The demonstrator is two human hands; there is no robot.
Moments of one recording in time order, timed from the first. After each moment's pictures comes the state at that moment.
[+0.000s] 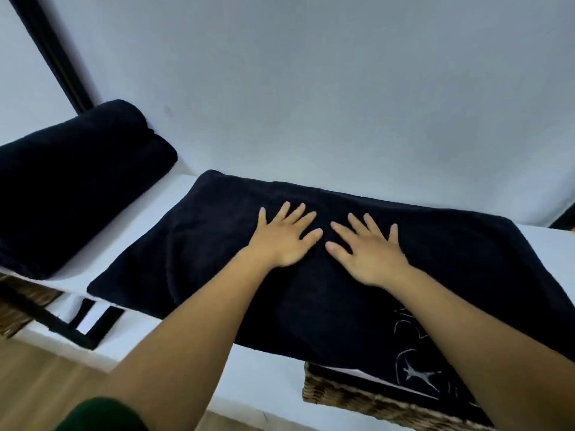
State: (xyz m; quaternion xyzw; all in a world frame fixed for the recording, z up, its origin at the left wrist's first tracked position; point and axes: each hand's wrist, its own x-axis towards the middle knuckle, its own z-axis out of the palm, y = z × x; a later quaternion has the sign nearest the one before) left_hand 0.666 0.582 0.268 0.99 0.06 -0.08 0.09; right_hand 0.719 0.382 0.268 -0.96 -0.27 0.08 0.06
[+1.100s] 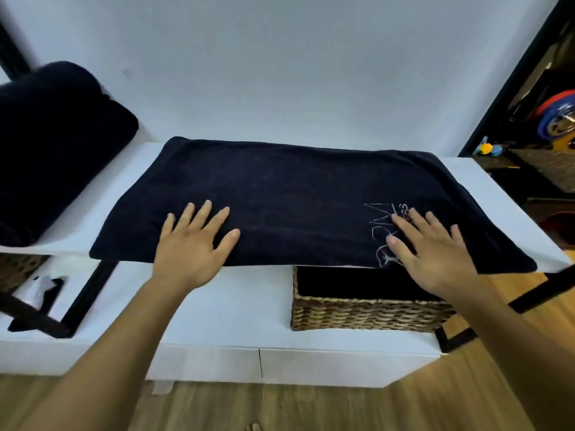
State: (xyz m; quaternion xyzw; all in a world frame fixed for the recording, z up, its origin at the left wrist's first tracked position) left_hand 0.489 0.640 0.241 0.99 0.09 0.04 0.03; right_hand 0.562 0.252 0.251 -0.99 -0.10 -0.01 0.03
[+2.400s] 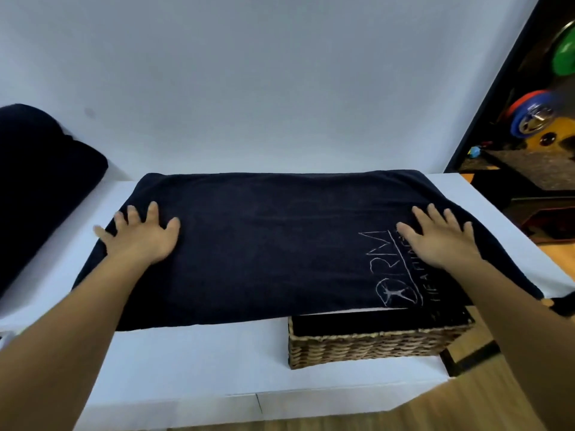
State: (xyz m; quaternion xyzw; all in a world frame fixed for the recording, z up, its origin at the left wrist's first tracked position) left_hand 0.604 0.723 0.269 0.95 0.30 -0.06 0.03; right_hand 0.661 0.229 0.271 -0.99 0.10 0.09 0.03
